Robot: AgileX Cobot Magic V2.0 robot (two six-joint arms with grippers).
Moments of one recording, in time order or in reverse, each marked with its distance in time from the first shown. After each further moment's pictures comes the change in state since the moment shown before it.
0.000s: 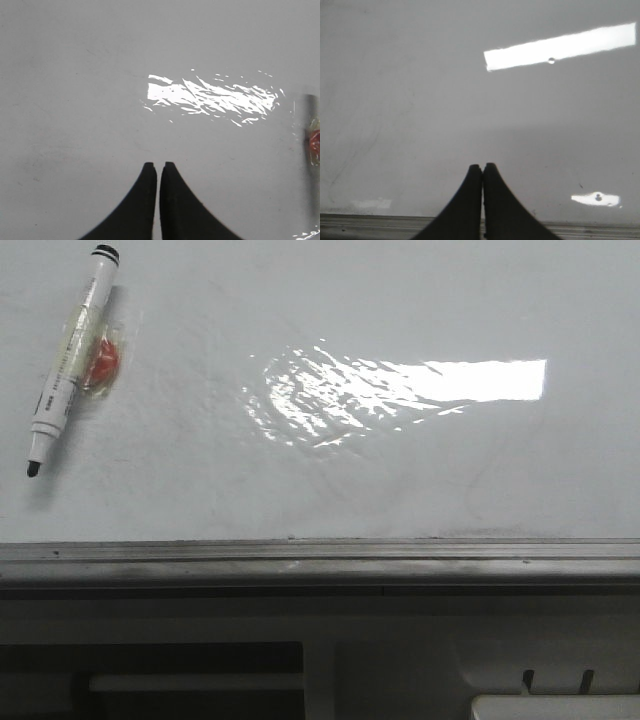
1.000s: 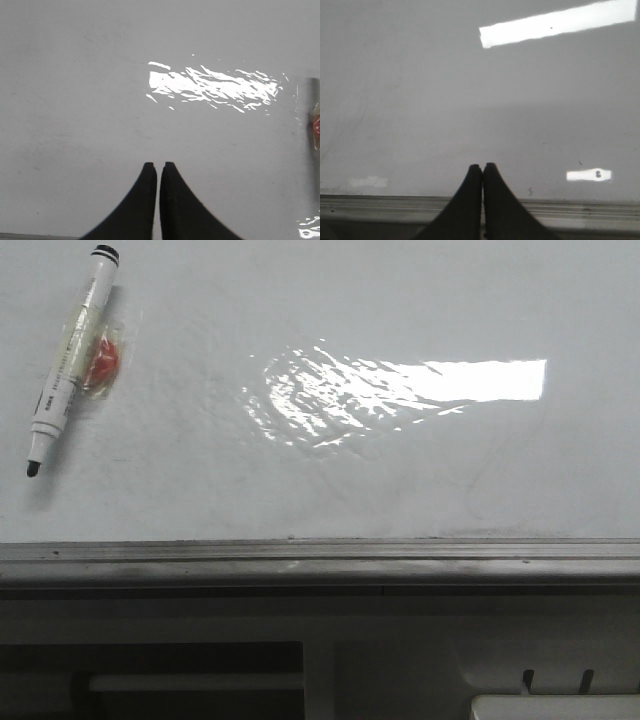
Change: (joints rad) left arm 0.000 0.000 -0.002 0.019 0.039 0.000; right arm 0.000 0.078 0.000 0.000 0.007 0.000
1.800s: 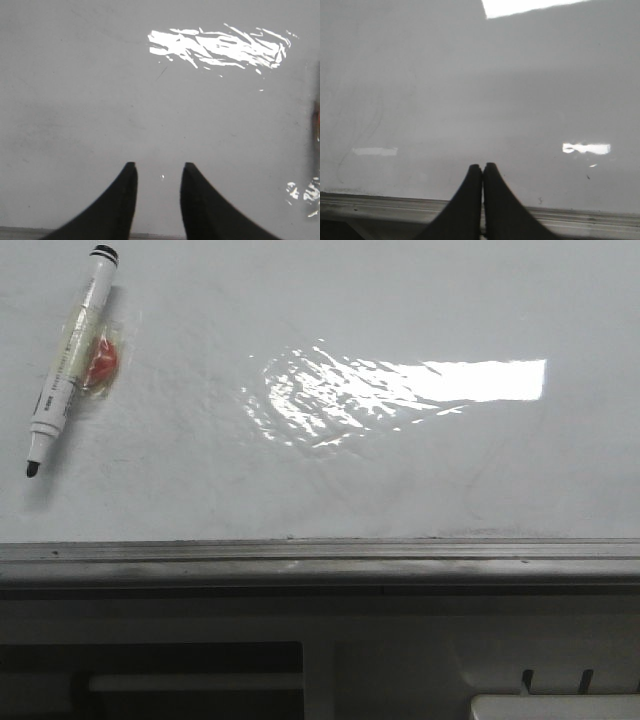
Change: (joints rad) left arm 0.000 0.197 -0.126 -0.014 0.074 0.000; right arm 0.000 0.137 -0.185 -0.002 0.171 -0.001
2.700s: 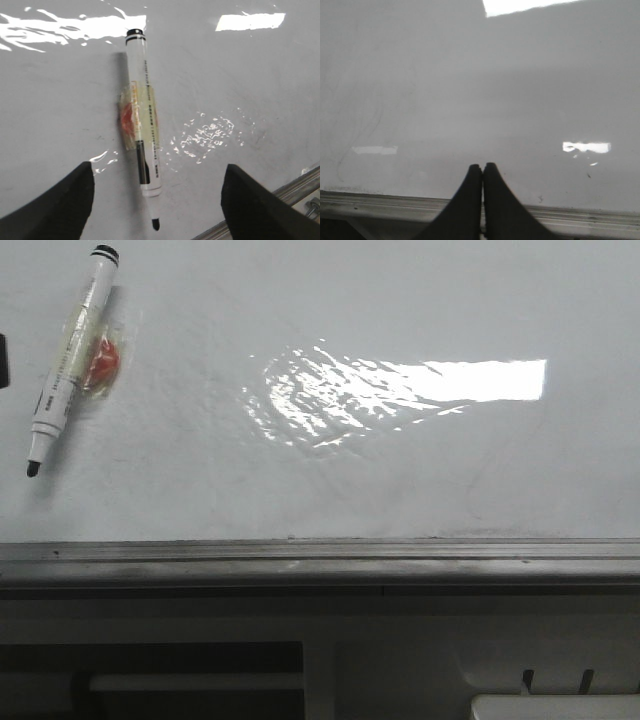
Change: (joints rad) left arm -0.600 0.570 -0.078 -0.003 -0.488 0.000; right arm 0.000 0.000 0.000 0.000 0.006 0.000
